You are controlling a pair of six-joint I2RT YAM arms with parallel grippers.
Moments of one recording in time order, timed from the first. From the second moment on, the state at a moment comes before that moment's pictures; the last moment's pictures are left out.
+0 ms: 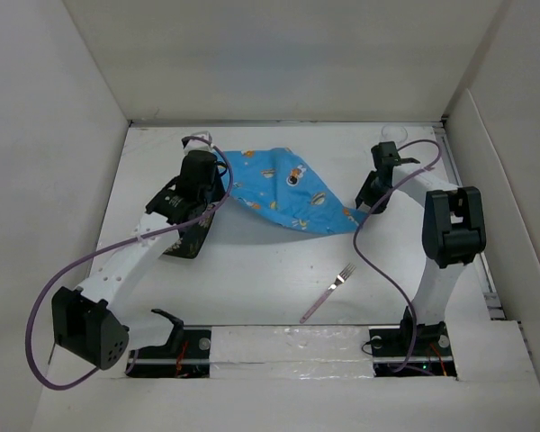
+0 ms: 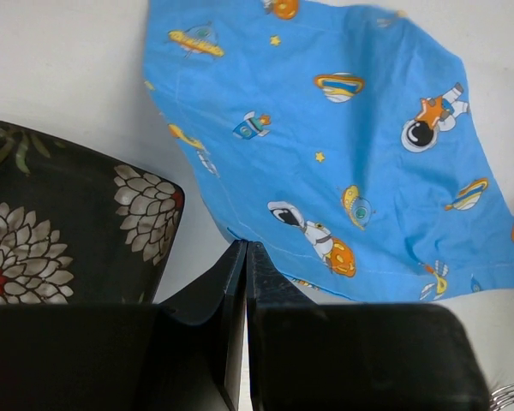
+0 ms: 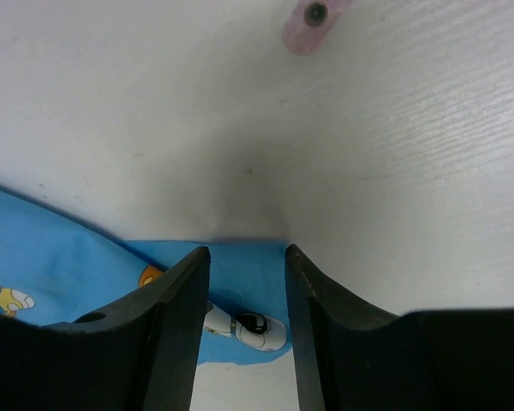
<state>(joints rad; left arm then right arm) -0.46 1.23 1.09 -0.46 -0.31 -0.47 0.11 1.92 1.34 -0.64 0.04 0.65</state>
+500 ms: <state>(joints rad) -0.46 1.16 1.02 -0.46 -0.31 -0.46 0.19 1.82 1.19 -0.68 0.04 0.69</state>
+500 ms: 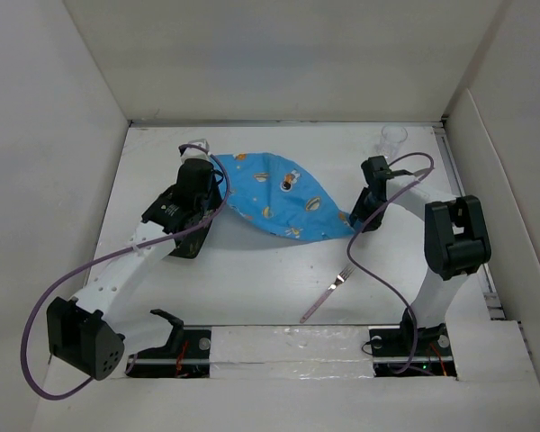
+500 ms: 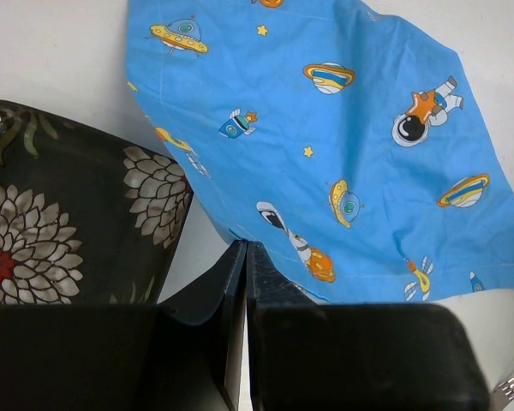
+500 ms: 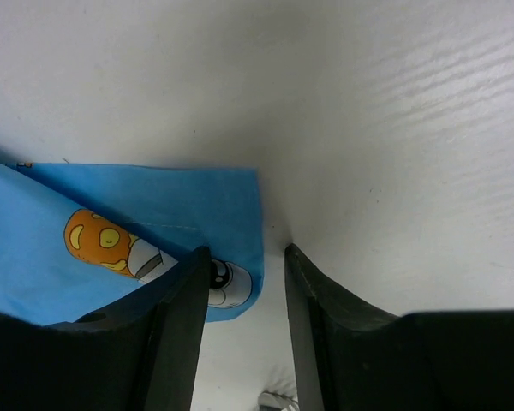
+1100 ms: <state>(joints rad) -0.46 1.16 1.05 -0.46 -0.34 -0.44 0.15 1.84 1.19 -0.65 -0.02 0.70</state>
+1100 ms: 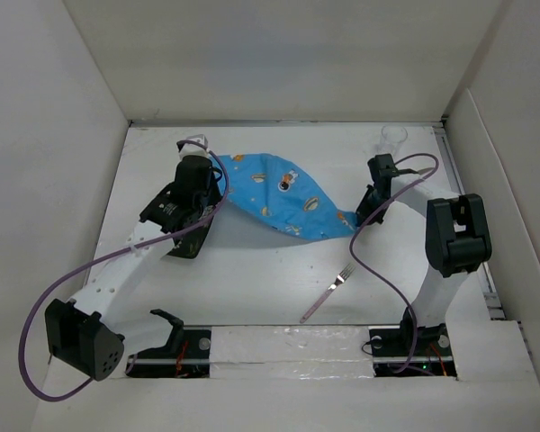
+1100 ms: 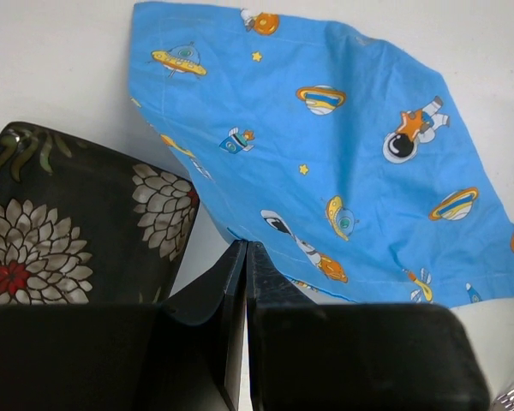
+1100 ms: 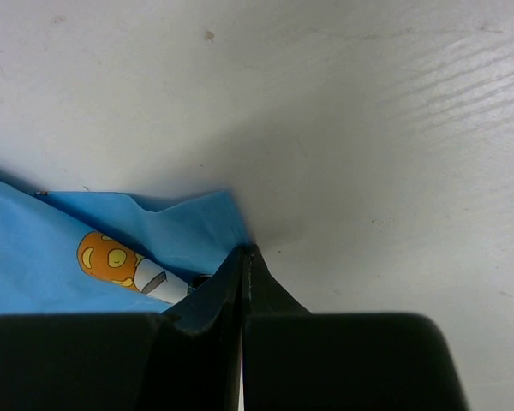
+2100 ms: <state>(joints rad) -0.50 1.11 1.07 -0.47 -0.38 -0.41 0.22 1.88 1.28 -0.74 0.09 0.68</state>
